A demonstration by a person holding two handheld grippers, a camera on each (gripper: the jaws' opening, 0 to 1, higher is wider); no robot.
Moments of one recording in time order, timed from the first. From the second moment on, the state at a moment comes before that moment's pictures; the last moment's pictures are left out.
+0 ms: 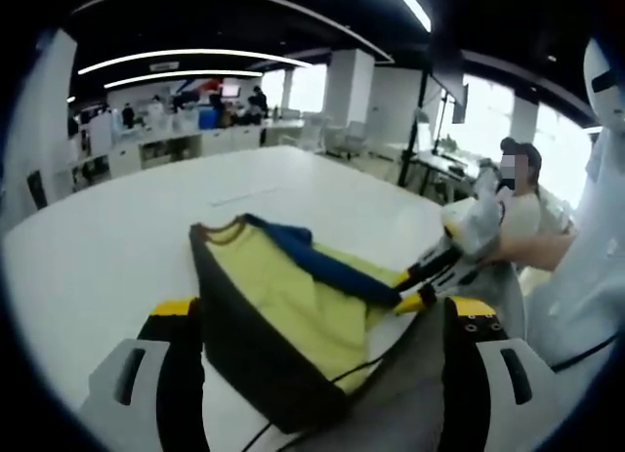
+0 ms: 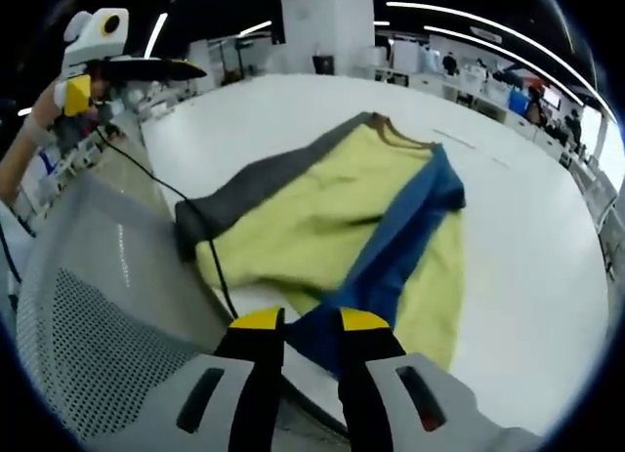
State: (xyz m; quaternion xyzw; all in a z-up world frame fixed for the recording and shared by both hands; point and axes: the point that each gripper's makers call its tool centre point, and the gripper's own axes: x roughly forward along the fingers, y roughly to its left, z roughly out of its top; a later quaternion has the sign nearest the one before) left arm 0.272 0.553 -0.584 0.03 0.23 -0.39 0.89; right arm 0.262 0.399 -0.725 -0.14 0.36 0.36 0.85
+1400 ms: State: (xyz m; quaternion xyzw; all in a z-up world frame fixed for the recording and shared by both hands) left arm 0.271 0.556 -0.585 0.03 0.24 -0.38 0.89; right arm 0.260 0.365 -0.728 -0.13 0.37 0.36 0.84
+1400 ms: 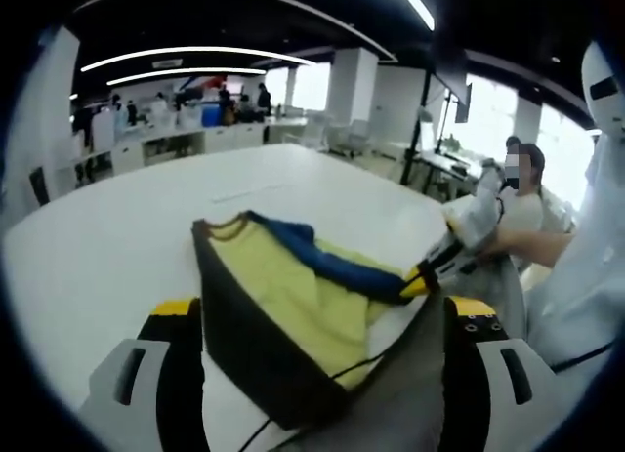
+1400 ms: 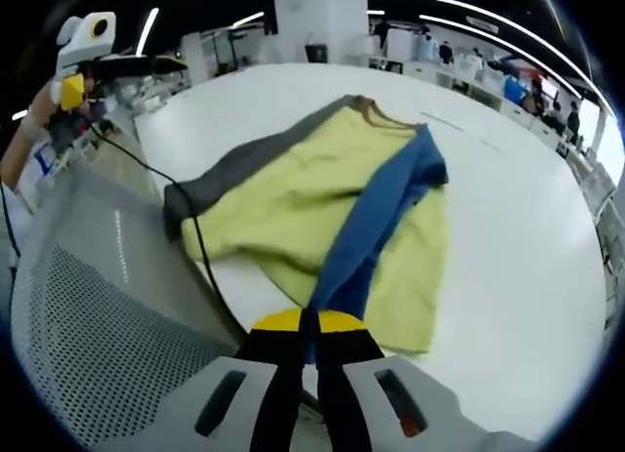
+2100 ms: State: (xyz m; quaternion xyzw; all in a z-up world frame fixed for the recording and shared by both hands) left arm 0.274 0.564 -0.574 0.05 0.23 -0.37 0.90; right arm 0.307 0.293 -0.688 -0.17 0.34 0.31 0.87
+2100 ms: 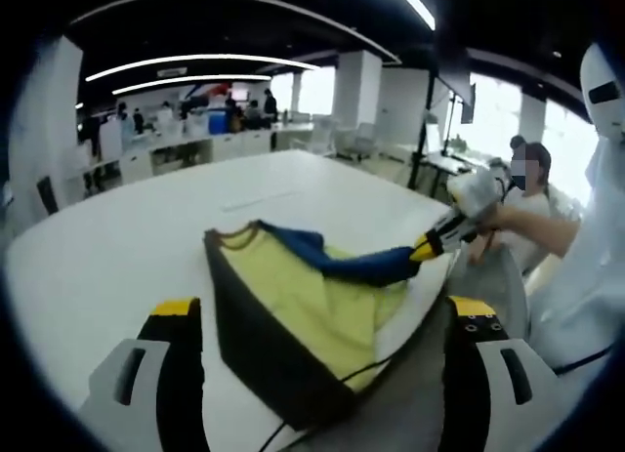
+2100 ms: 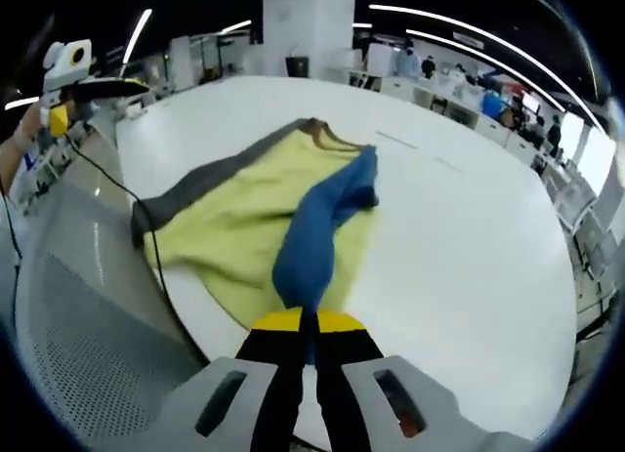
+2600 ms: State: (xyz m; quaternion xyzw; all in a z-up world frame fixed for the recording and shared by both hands) left arm 0.274 0.570 -0.569 0.06 0.22 -0.35 0.91; right arm 0.329 0.231 -0.694 -0.20 0.35 0.27 0.87
